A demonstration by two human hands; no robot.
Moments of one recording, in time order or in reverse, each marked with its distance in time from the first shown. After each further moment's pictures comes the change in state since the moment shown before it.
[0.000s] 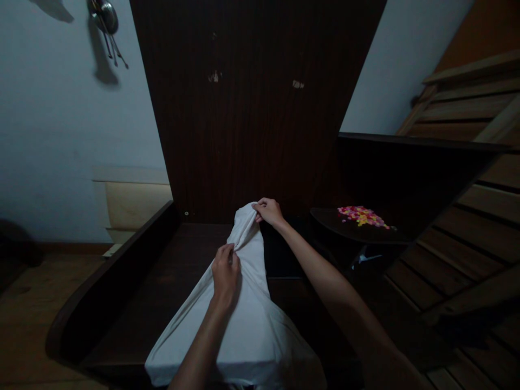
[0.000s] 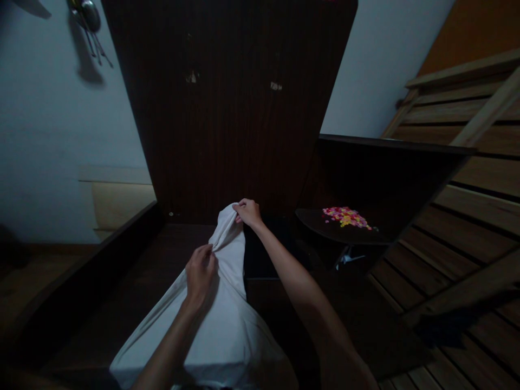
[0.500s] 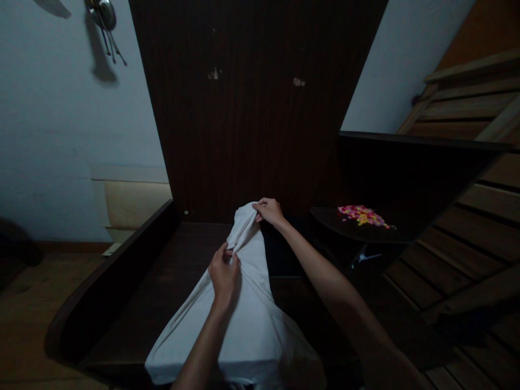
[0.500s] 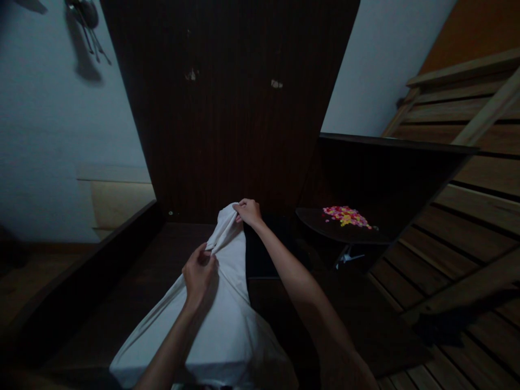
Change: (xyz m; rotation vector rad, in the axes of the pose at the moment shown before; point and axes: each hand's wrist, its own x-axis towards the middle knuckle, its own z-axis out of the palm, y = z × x) left_hand -0.002 -0.001 0.002 -0.116 0.044 -0.290; right_hand 0.003 0.003 0.001 0.037 -0.014 0.048
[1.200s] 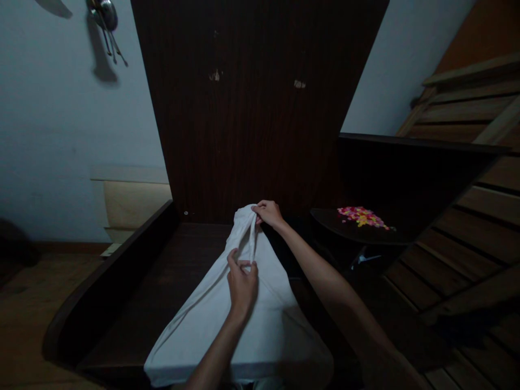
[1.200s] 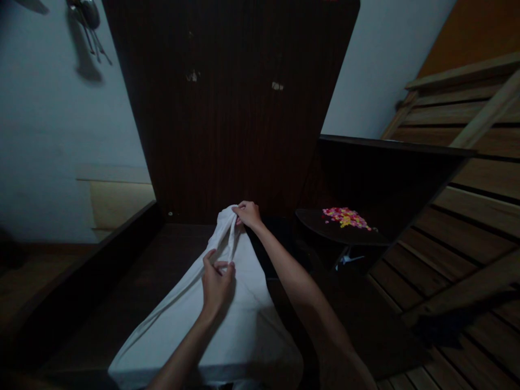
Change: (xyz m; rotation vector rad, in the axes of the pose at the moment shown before) left_hand -0.041 0.015 0.027 -0.143 -0.119 -0.140; right_hand -0.002 0.001 0.002 -0.027 -0.003 0.021
